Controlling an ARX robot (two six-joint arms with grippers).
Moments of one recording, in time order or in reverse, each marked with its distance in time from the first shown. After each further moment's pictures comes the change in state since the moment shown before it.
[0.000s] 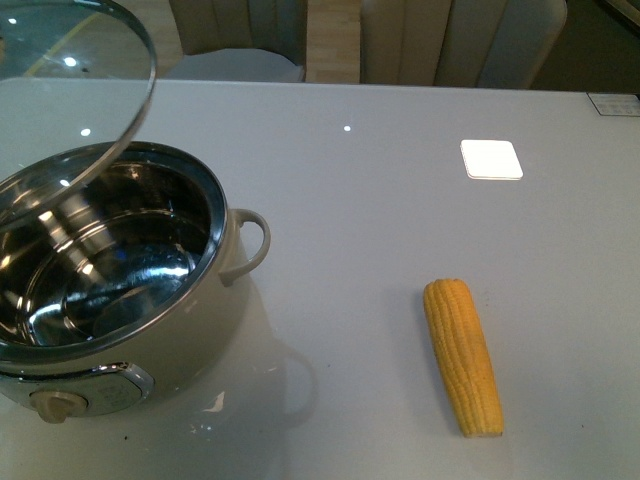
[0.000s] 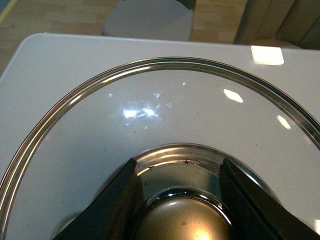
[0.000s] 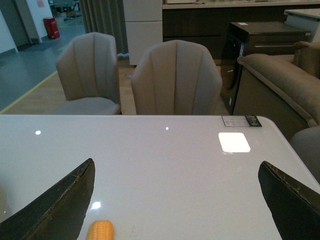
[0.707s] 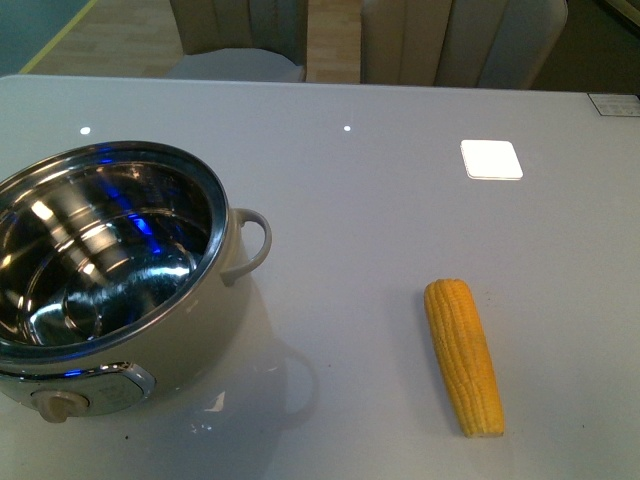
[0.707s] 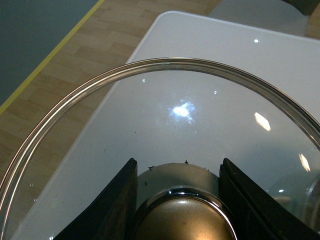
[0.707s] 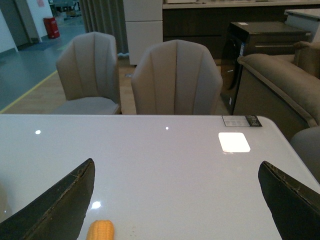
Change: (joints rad) left arm 0.573 0.125 -0.113 0.230 0.201 0.173; right arm 0.000 0.000 0.000 0.000 0.000 0.000
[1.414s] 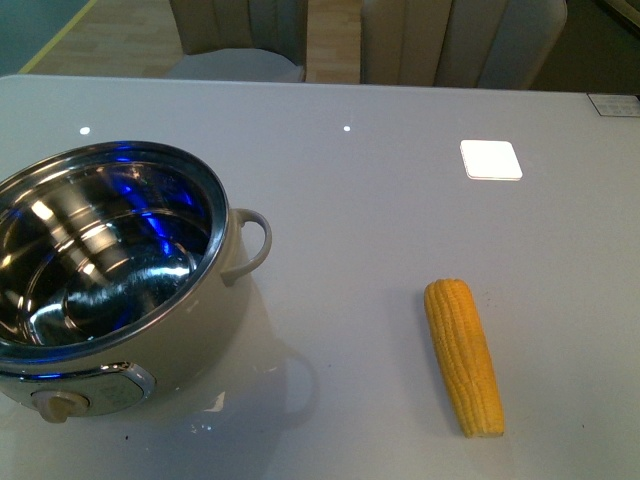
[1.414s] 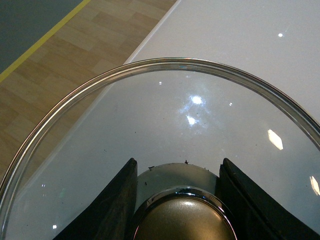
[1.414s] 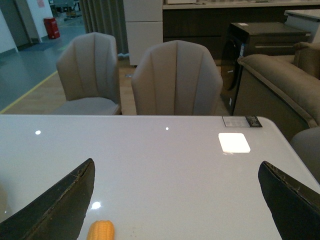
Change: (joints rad) left arm 0.133 0.392 0.048 0.278 0.026 -0.011; right arm 0.000 0.000 0.000 0.000 0.000 0.000
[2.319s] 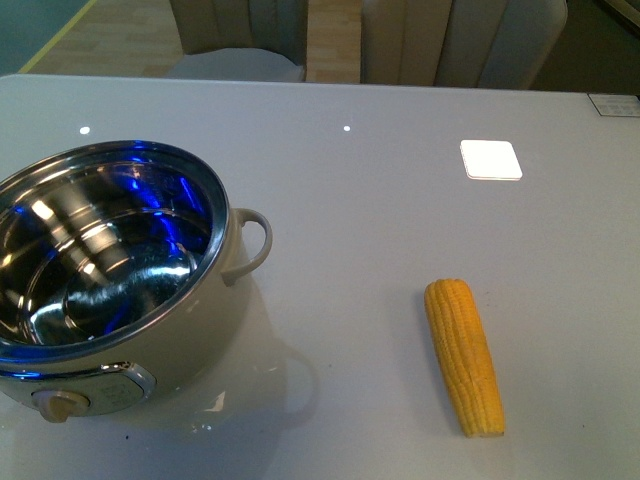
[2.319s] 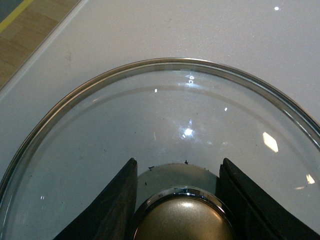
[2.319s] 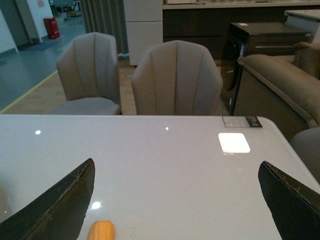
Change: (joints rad) left arm -0.042 0.413 0.164 0.162 -0.005 0.023; right arm 0.000 0.000 0.000 0.000 0.000 0.000
